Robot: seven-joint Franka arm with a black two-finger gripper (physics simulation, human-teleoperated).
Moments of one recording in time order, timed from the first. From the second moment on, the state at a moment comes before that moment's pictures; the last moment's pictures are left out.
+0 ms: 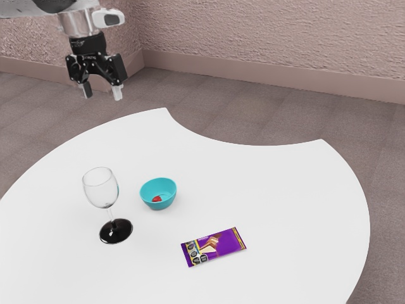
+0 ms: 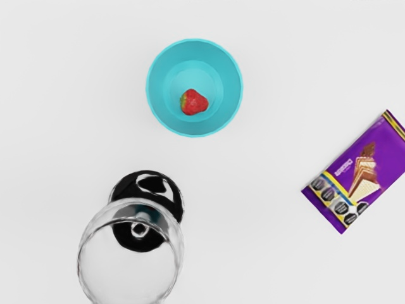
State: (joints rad) arm -0.02 0.08 0.10 -1.41 -0.08 1.42 0.02
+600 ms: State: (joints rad) arm -0.31 0.48 0.45 -1.55 -0.39 1.74 -0.24
